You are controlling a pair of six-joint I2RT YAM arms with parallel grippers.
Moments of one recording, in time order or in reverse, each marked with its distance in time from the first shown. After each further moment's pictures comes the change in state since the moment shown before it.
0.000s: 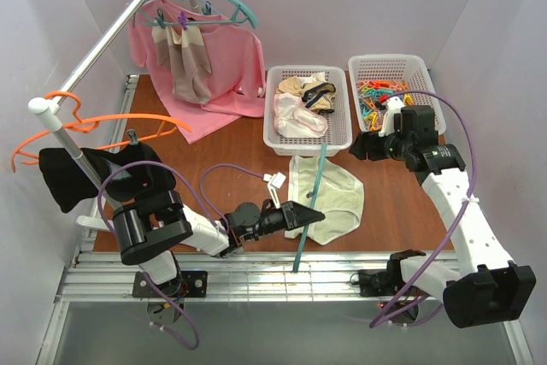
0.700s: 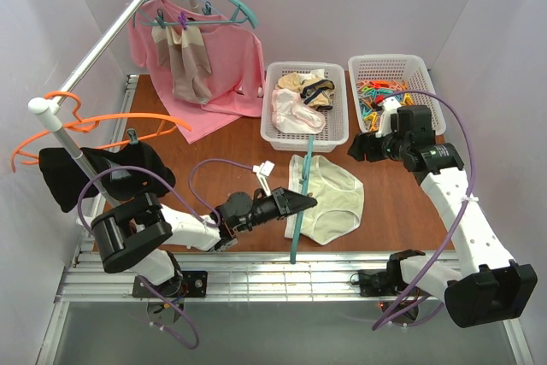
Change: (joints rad) left arm 0.093 -0.117 -0.011 -0.101 0.009 -0.096; right arm 0.025 -0.006 0.013 -0.027 0.021 -0.008
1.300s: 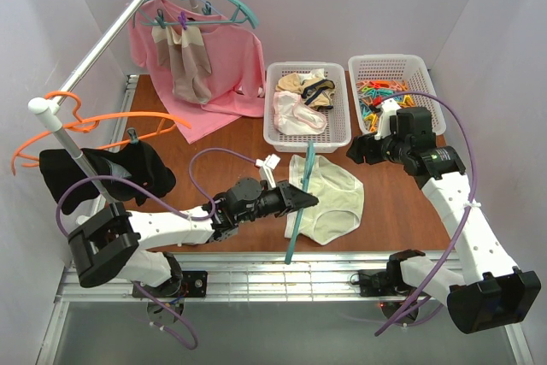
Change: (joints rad) left arm 0.014 -0.176 0.163 -0.547 0.042 -0.026; right arm 0.033 -0.031 -0.002 -0.011 0.013 -0.018
